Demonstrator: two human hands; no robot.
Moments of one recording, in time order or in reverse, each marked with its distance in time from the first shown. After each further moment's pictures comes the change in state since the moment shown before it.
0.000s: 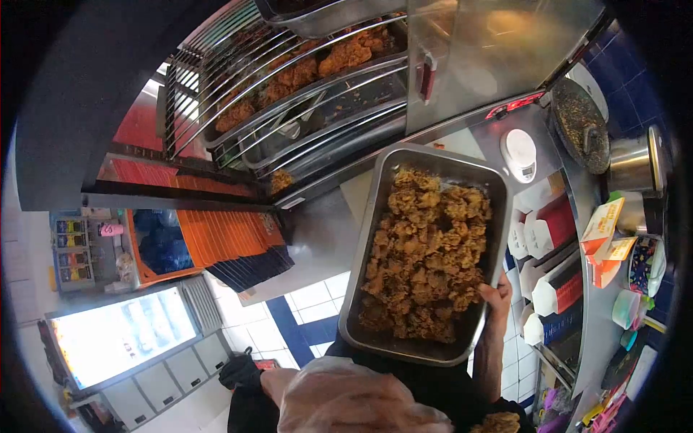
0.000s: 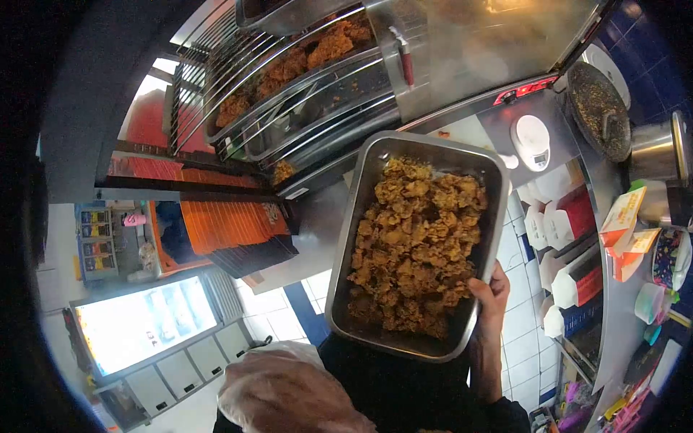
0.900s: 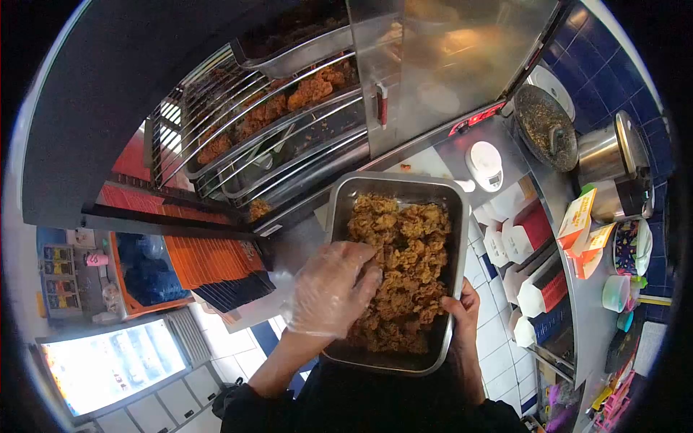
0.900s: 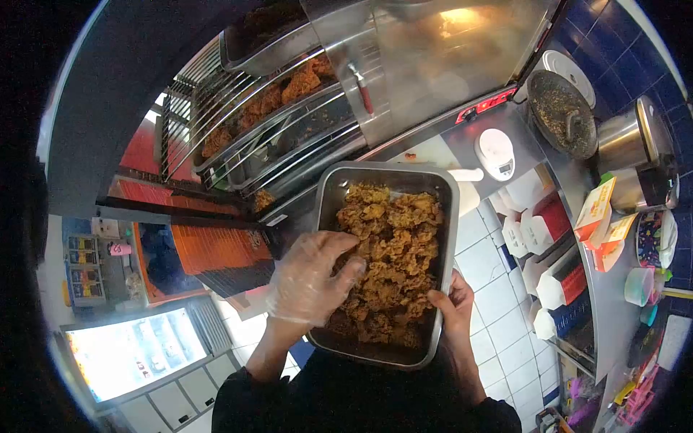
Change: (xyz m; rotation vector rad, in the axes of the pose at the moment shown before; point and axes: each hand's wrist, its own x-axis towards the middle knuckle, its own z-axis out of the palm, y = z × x) left_hand 0.031 -0.025 -0.076 1.850 0.154 -0.468; right_hand -0.017 -0.013 0.021 0.113 -0.012 0.008
